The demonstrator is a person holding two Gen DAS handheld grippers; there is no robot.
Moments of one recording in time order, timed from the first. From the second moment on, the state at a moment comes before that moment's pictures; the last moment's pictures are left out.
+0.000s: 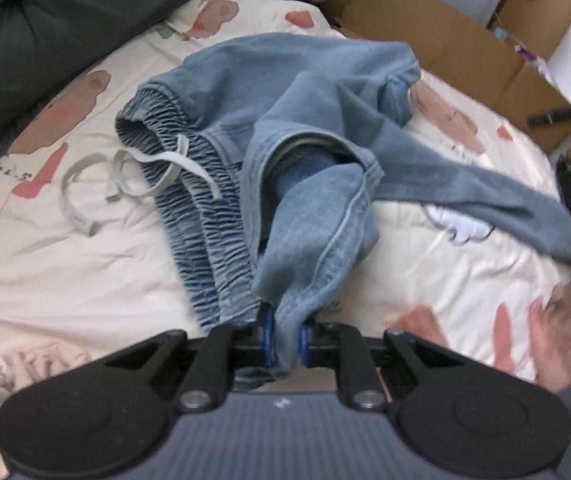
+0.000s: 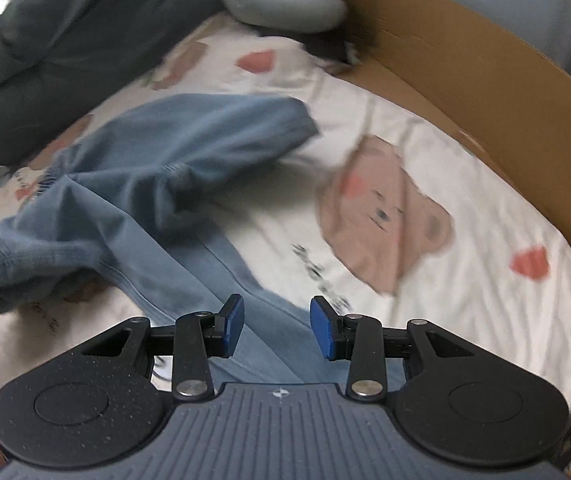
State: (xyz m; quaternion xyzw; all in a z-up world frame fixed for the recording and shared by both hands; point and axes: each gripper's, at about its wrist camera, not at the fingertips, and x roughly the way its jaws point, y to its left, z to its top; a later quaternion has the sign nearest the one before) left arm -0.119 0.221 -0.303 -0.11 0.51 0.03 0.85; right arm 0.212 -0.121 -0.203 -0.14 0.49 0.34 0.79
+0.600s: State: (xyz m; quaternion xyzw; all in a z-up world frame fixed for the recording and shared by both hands) left arm -0.140 0.230 -0.303 -0.08 0.56 0.05 0.82; right arm 0.217 0.024 -0.226 -0.17 0.49 0.51 0.69
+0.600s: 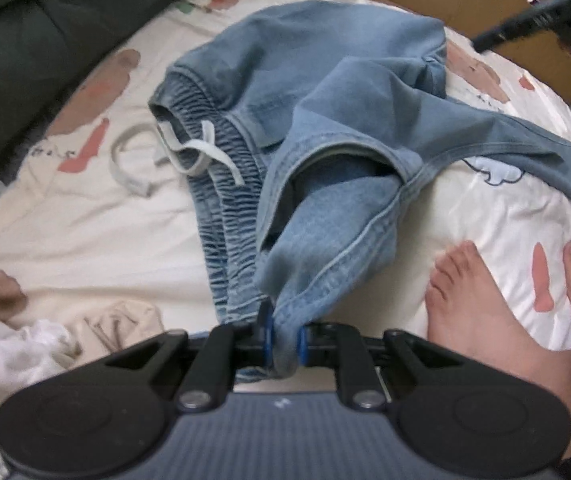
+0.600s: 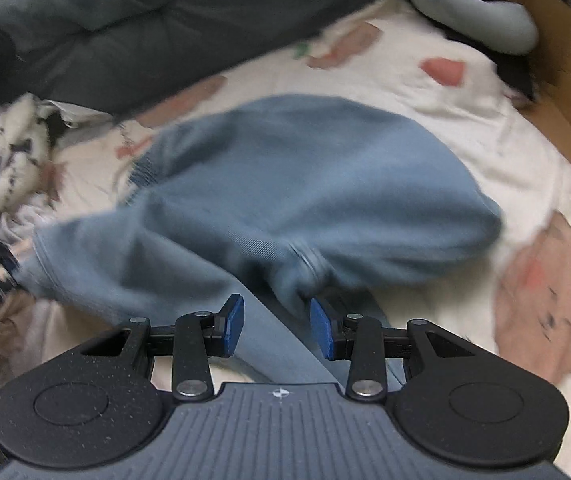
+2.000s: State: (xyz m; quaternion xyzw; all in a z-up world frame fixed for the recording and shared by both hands) left arm -0.021 0.368 -0.314 -0.12 0.49 0.25 0.83; right arm 0.177 0.118 -0.305 -0.17 0.52 0.57 0.61
